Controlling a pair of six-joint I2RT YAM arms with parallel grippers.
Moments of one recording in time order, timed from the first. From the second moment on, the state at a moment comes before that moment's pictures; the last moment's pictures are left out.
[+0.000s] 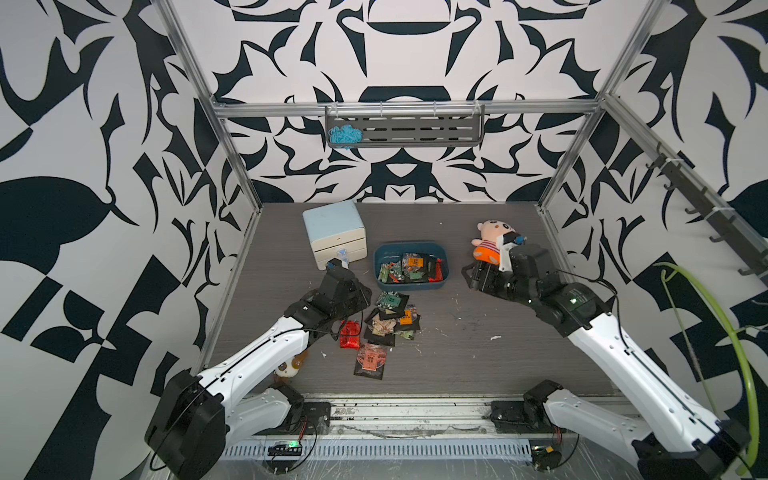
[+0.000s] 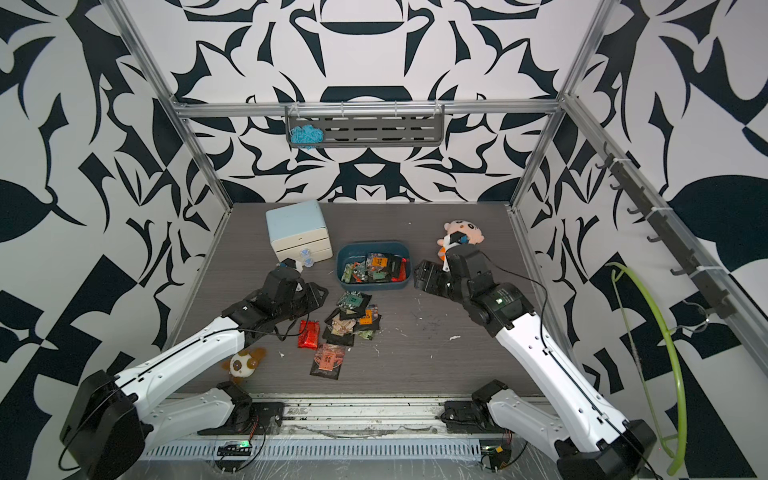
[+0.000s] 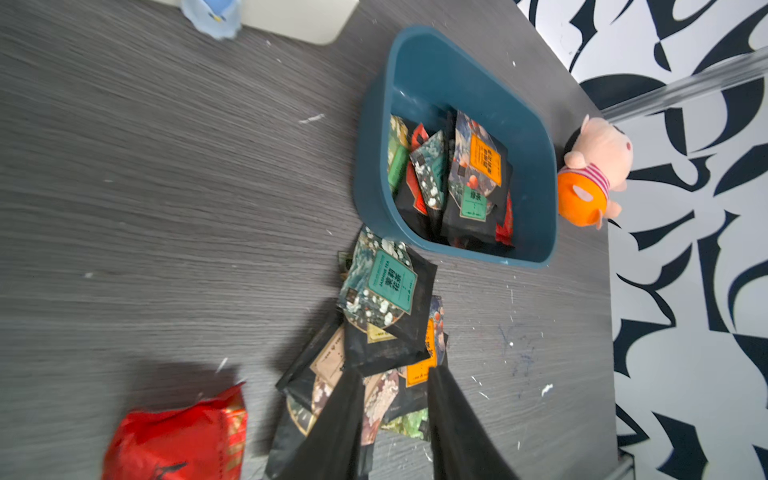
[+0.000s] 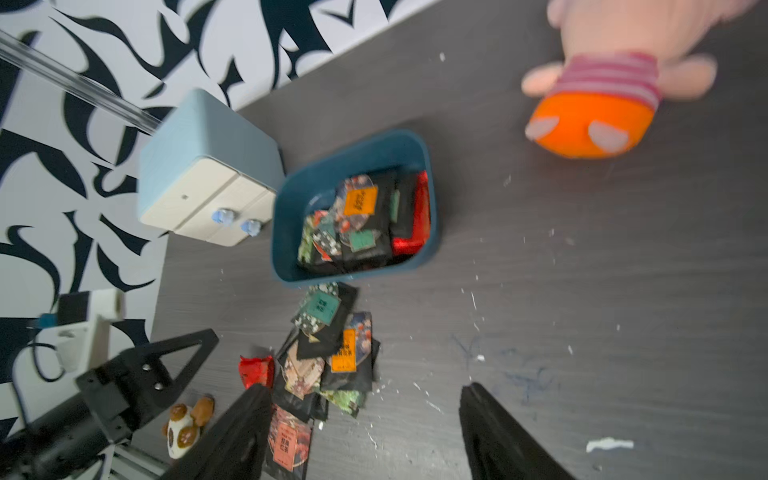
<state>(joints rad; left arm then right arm) -0.62 1.13 0.68 -0.26 0.04 -0.91 0.47 0.98 0.96 -0.74 -0.07 0.71</state>
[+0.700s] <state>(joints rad) -0.73 1.37 0.66 -0.17 0.11 -0.99 0.75 1.44 0.67 -0.28 -0.14 0.88</state>
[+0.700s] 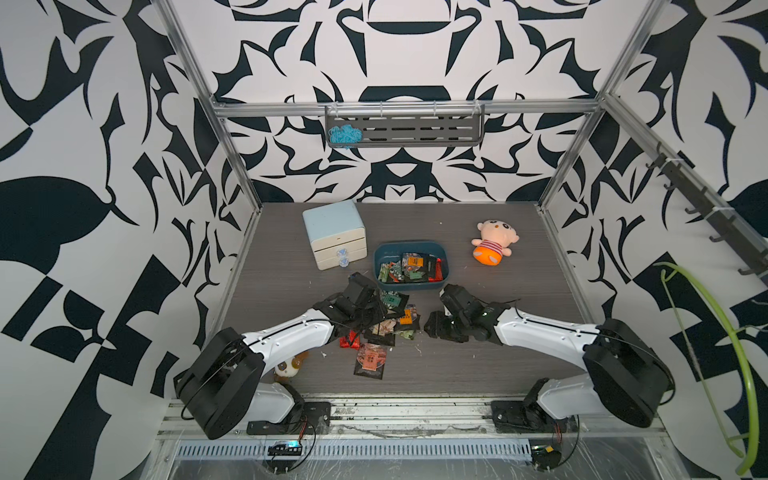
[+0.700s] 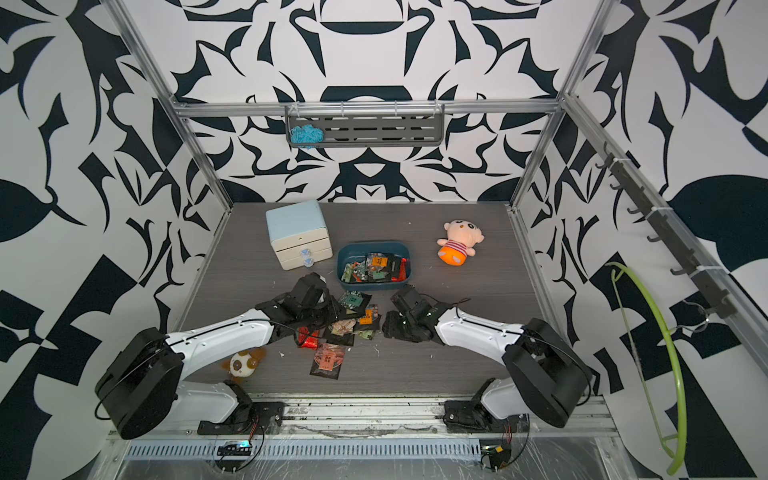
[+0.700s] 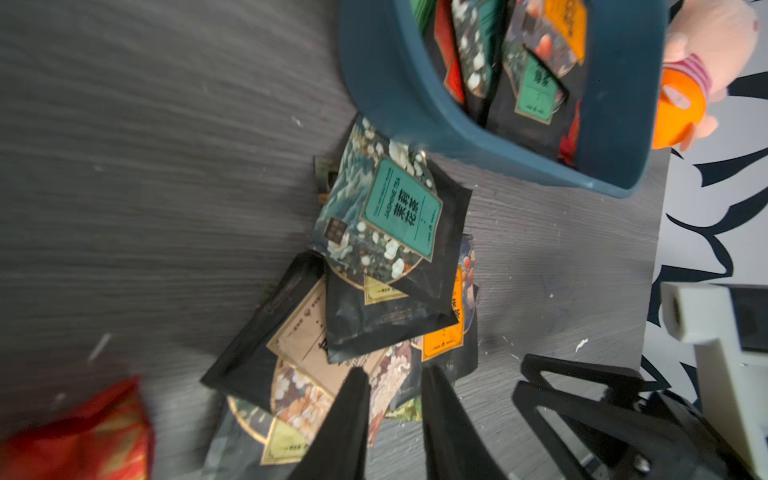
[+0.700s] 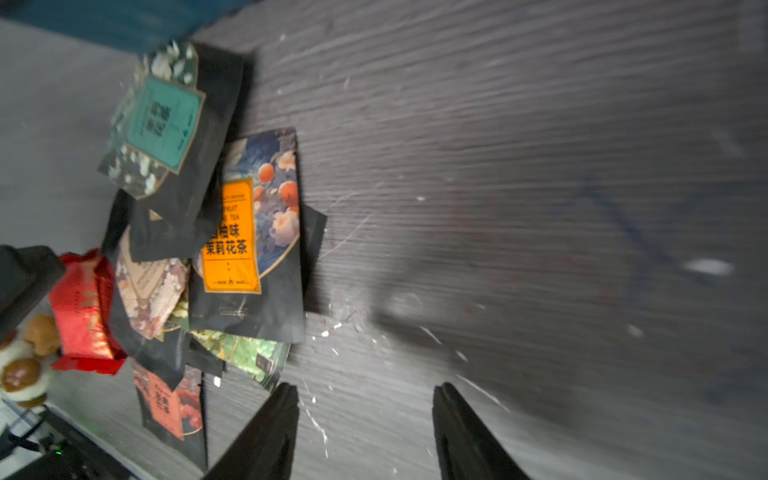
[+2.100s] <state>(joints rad) -0.80 1.55 0.70 -0.12 0.08 -1.05 0.76 1.63 0.75 -0.10 -0.23 0.96</state>
